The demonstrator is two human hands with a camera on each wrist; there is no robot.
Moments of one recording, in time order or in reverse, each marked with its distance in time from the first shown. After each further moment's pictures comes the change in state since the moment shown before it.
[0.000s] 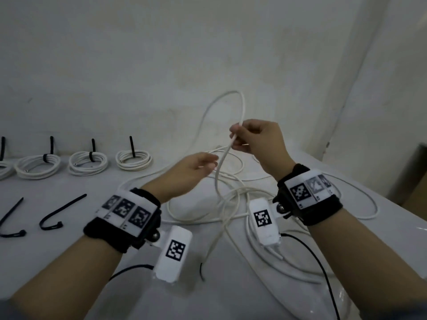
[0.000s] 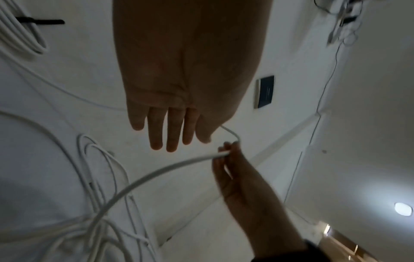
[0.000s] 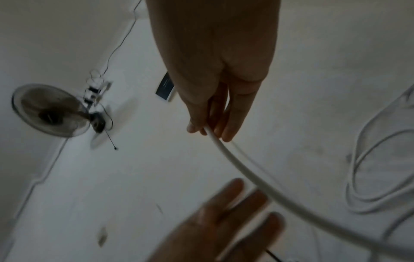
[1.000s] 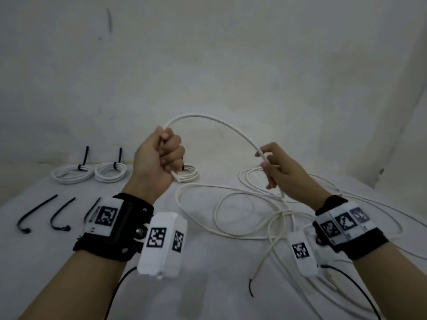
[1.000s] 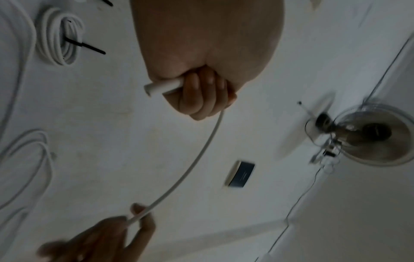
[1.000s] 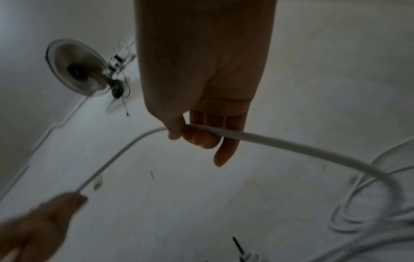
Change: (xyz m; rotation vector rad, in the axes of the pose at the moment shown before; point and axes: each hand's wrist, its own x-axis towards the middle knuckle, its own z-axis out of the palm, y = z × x) left_hand -0.067 0.022 -0.122 -1.147 0.328 0.156; right_hand -0.009 0.008 0.033 -0.450 -0.392 -0.311
